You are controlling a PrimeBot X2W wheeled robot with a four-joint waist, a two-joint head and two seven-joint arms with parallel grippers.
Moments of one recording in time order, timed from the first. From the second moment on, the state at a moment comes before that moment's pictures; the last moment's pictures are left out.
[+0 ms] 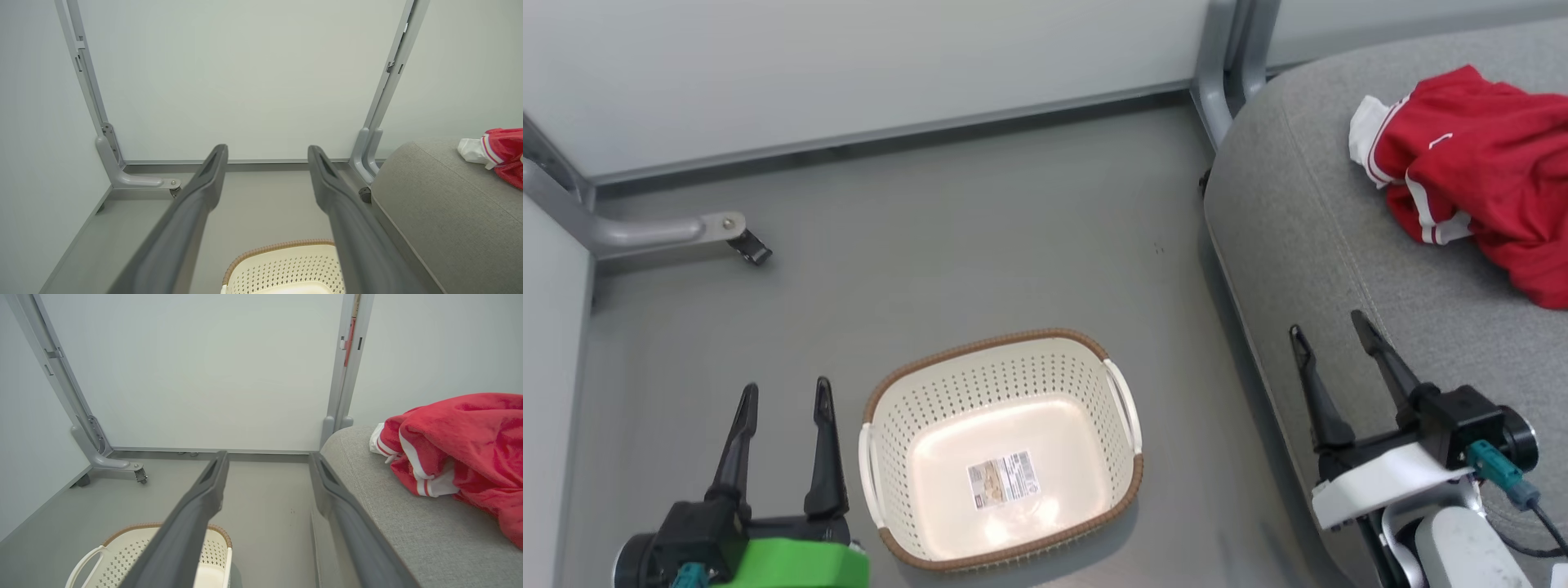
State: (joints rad) left arm 0.05 0.05 -0.08 0.01 -0.21 -0.01 -0.26; right arm -0.12 -0.12 0.07 0.14 0.17 0.13 -0.26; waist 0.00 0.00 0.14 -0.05
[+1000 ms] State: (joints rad) left arm 0.26 0.05 -0.07 -0.04 -0.19 -0.01 -0.26; right arm 0.08 -0.10 0.15 0.08 0.13 0.13 -0.26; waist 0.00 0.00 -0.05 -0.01
